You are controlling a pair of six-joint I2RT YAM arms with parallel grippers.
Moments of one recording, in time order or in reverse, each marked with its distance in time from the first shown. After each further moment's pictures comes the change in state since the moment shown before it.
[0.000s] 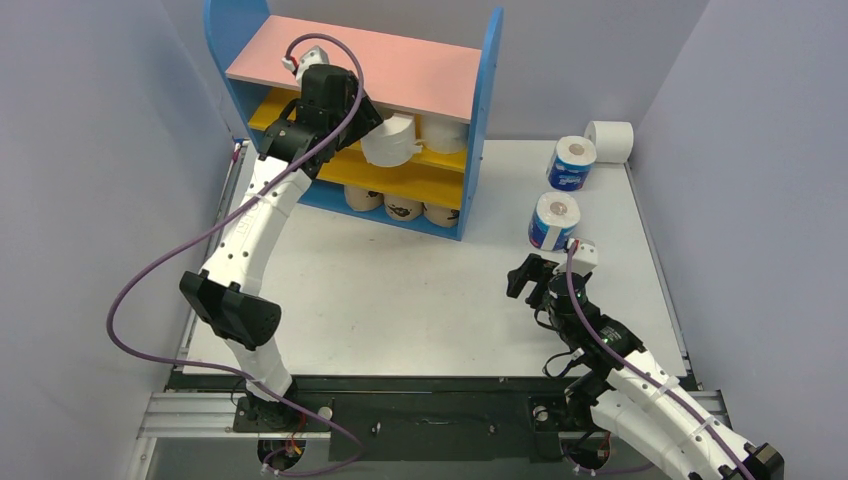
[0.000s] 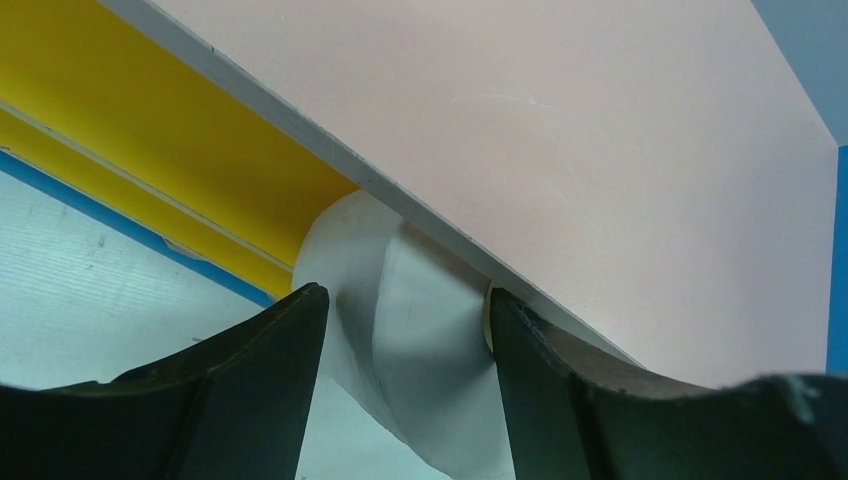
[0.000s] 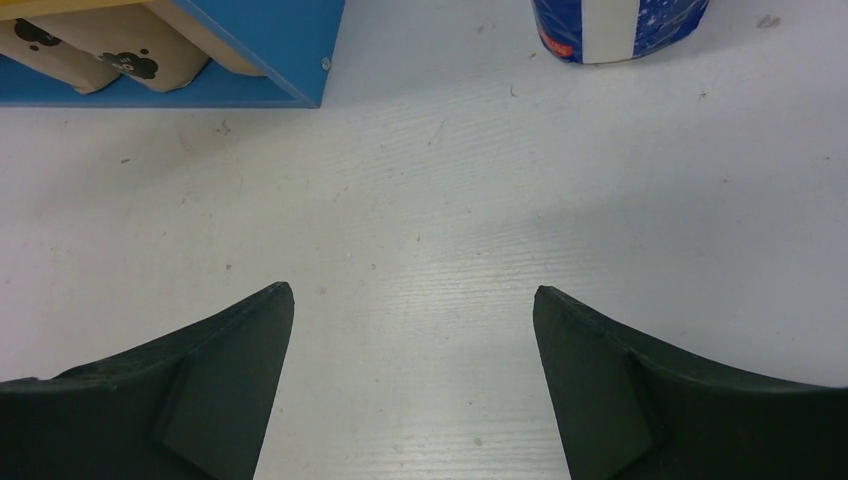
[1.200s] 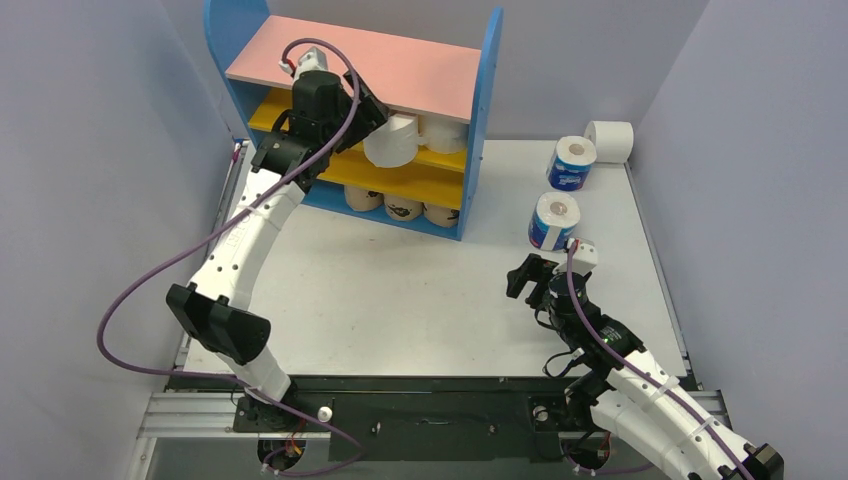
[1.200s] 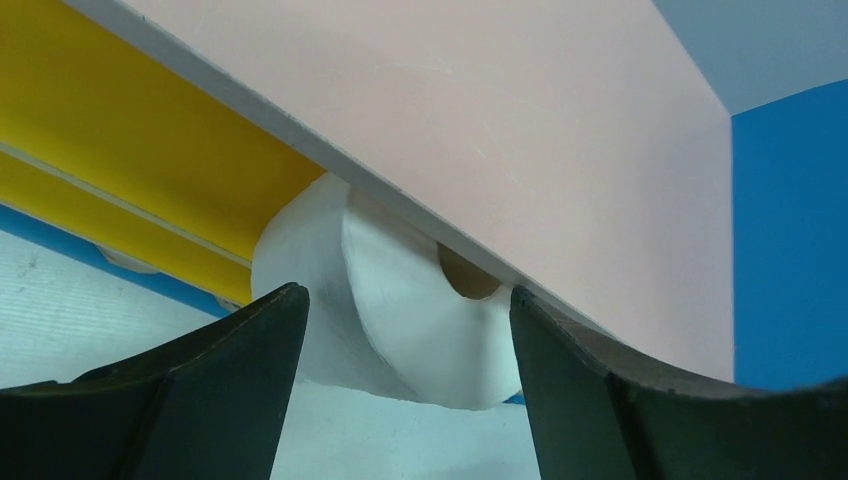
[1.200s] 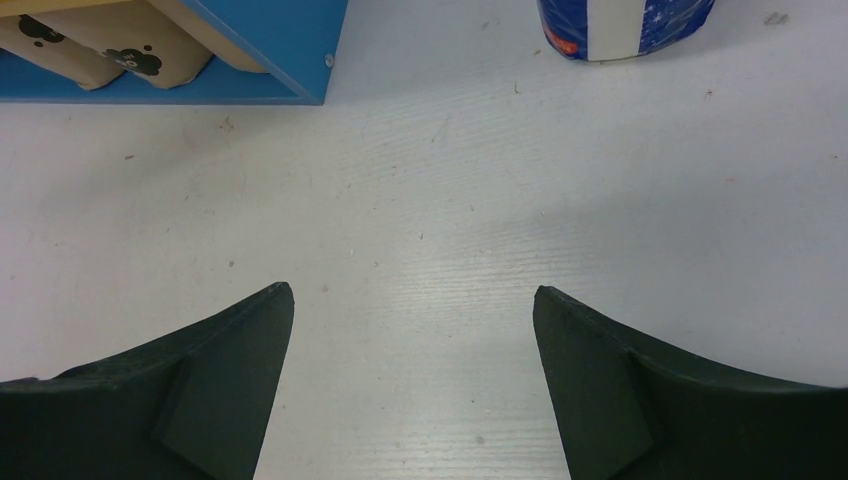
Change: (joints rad) left arm -0.001 -0.097 -0.150 0.145 0.079 -0.005; right arm -0.005 0.000 0.000 0.000 -0.014 0.000
